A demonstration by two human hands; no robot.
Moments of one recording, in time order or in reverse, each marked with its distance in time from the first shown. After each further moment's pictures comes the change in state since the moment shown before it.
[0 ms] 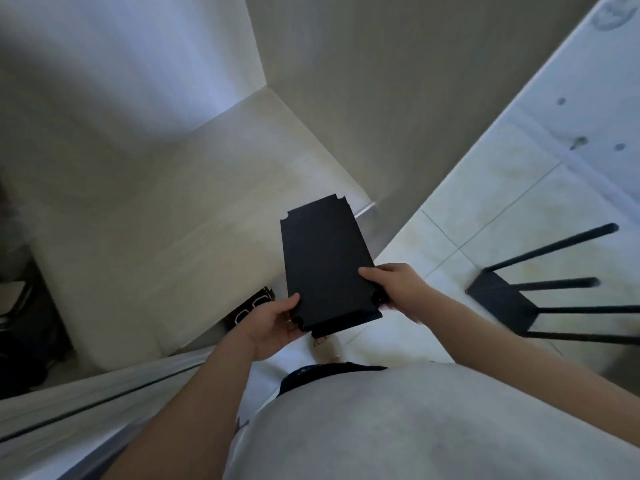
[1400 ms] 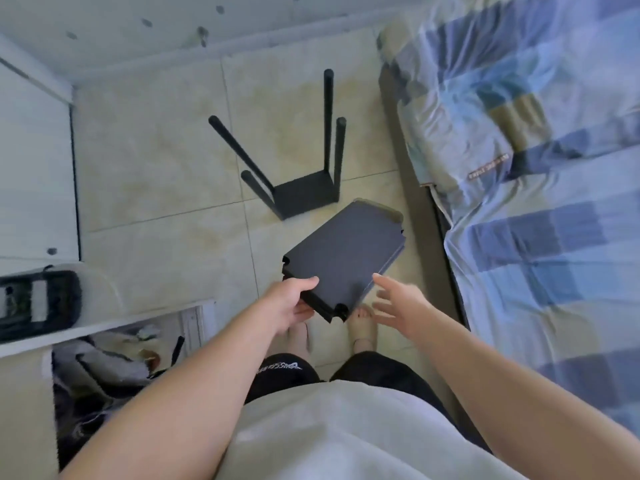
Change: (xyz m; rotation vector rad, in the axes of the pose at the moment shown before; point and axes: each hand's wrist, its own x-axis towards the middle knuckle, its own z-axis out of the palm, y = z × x) left_hand 0.158 -0.338 0.429 1.300 -0.031 -0.397; right_hand -0.154 0.405 -0.317 1.350 0.637 0.430
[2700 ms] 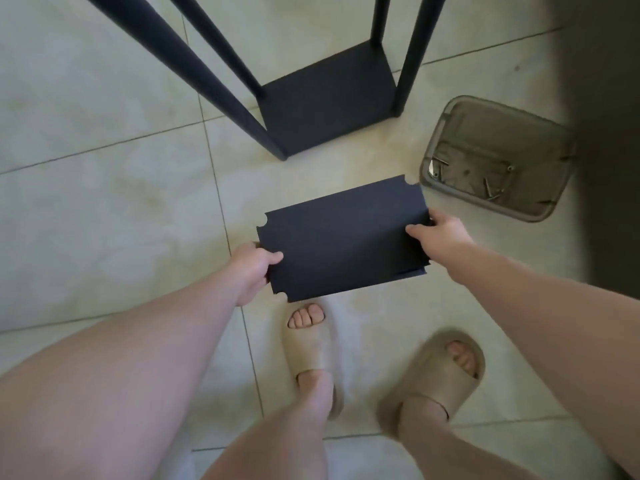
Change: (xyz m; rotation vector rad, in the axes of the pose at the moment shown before) left_hand 0.557 -0.049 -0.147 0.106 0.253 0.047; right_hand 0.570 0.020 0.128 -0.538 0.069 -0.322
